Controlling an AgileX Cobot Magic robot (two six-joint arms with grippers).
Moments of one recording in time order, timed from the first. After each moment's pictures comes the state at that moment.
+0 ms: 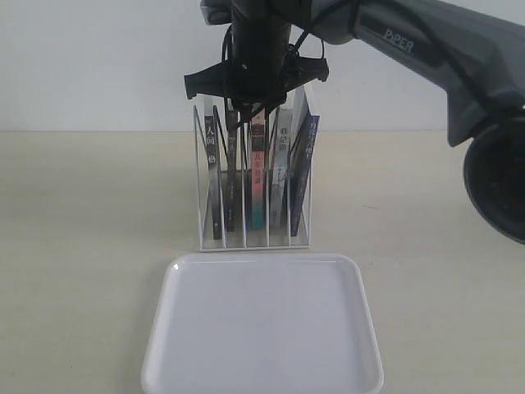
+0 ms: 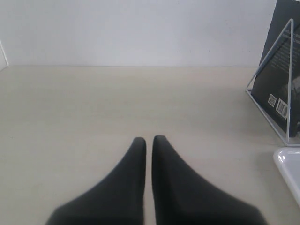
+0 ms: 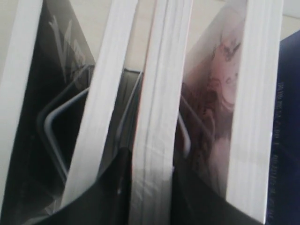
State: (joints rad) left arm 0.05 0.00 0.00 -0.04 0.28 0.04; right arm 0.69 2.29 -2.32 -0.27 1.18 0.47
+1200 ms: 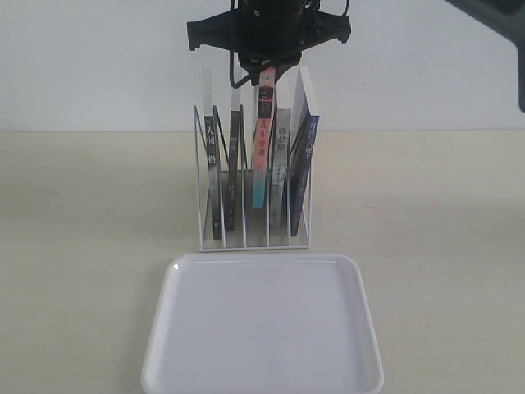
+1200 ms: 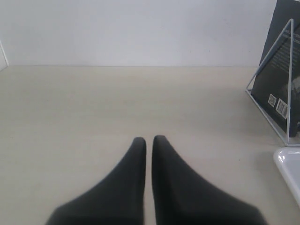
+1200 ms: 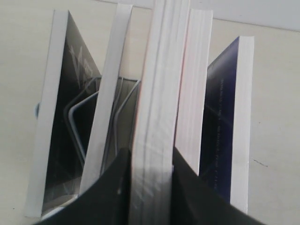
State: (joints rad) left arm 0.05 0.00 0.00 -0.04 0.28 0.04; right arm 0.69 2.17 -2.31 -0.27 1.24 0.51
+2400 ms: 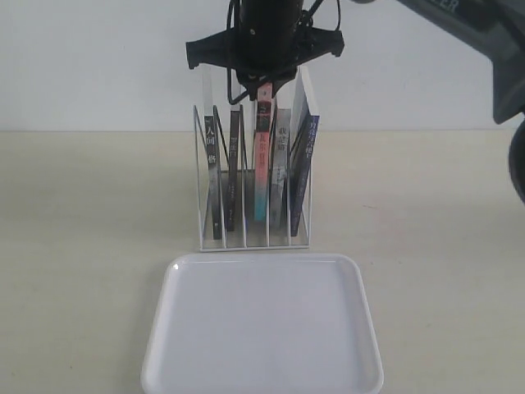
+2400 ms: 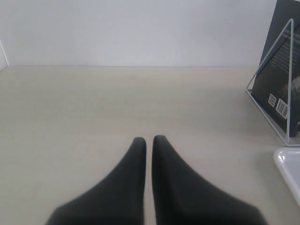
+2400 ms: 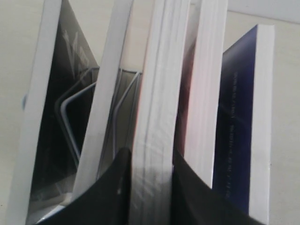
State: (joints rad) left arm 0.05 0.00 0.00 -0.04 0.28 0.04; right arm 0.69 2.21 -2.31 -0.27 1.24 0.49
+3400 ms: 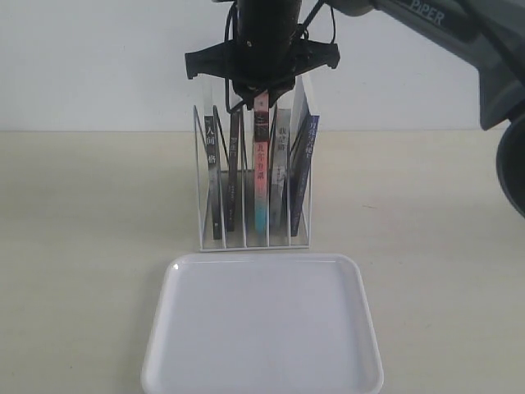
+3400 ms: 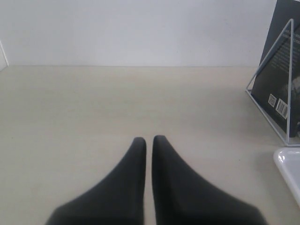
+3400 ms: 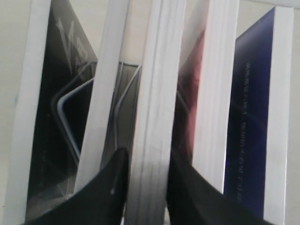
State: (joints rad) left arm 0.05 0.00 0.00 -0.04 0.28 0.04; right arm 0.69 2.23 -2.31 -0.25 1.23 0.51
